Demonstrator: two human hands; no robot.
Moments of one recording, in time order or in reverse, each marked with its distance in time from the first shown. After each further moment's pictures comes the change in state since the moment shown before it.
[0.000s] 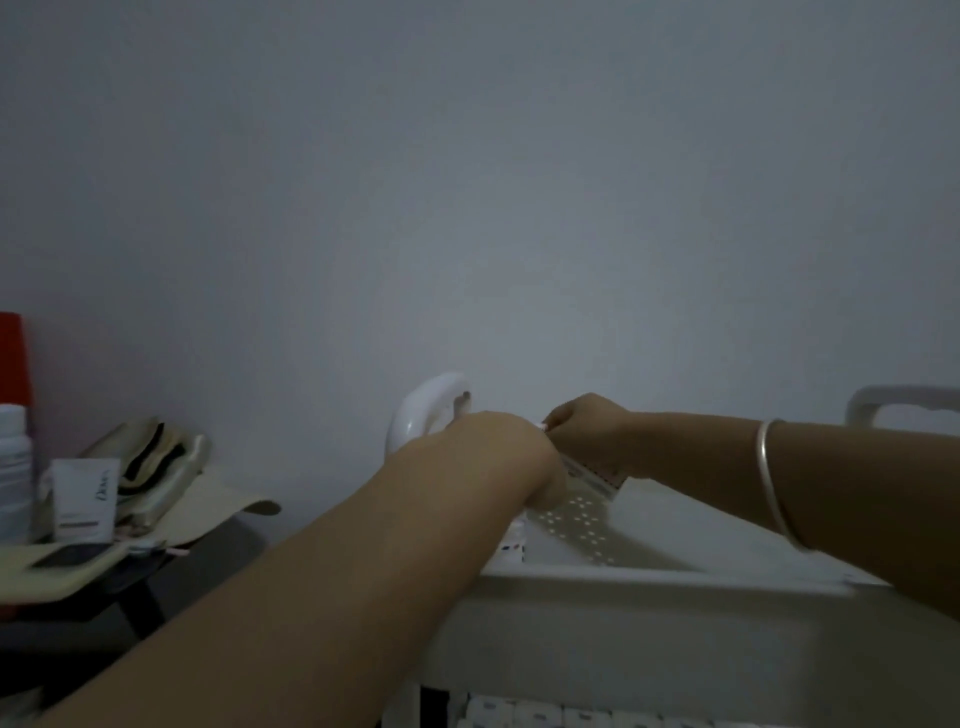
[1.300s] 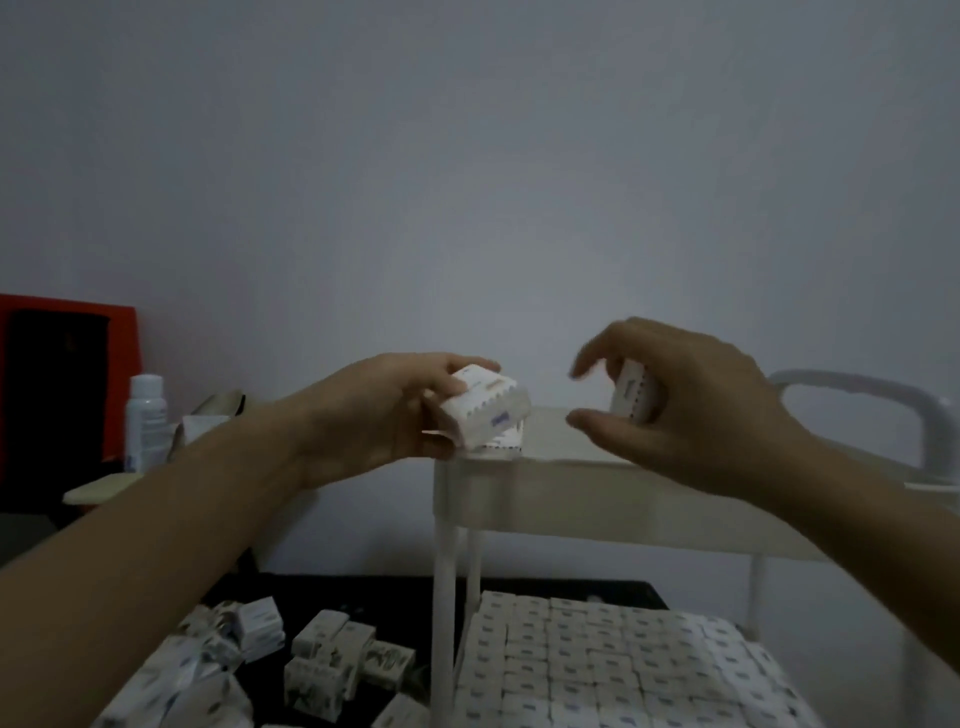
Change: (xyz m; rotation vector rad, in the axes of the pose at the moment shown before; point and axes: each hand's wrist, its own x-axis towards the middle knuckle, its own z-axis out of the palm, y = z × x) left_hand -0.163 -0.078 0.031 -1.723 0.128 0.335; right_hand -0.231 -0.023 -0.052 -0.283 0.589 -0.764
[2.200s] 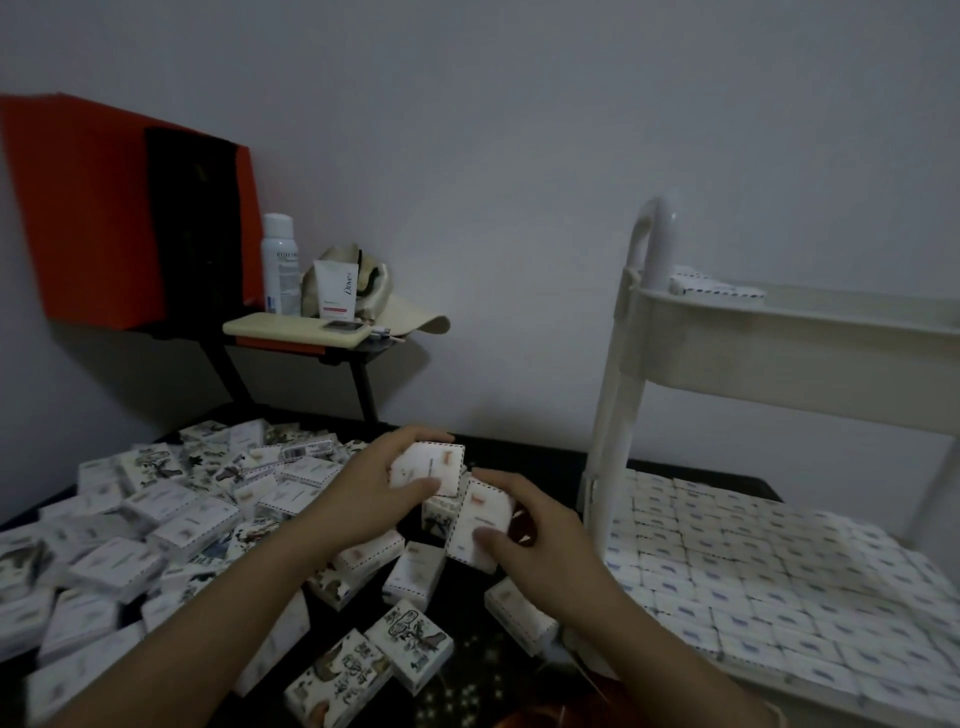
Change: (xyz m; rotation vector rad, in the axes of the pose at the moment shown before) left_hand -0.077 -0.237 -0.121 0.586 0.343 -0.037; right_hand -0.098 -0.141 0.259 0.867 -0.460 0.525
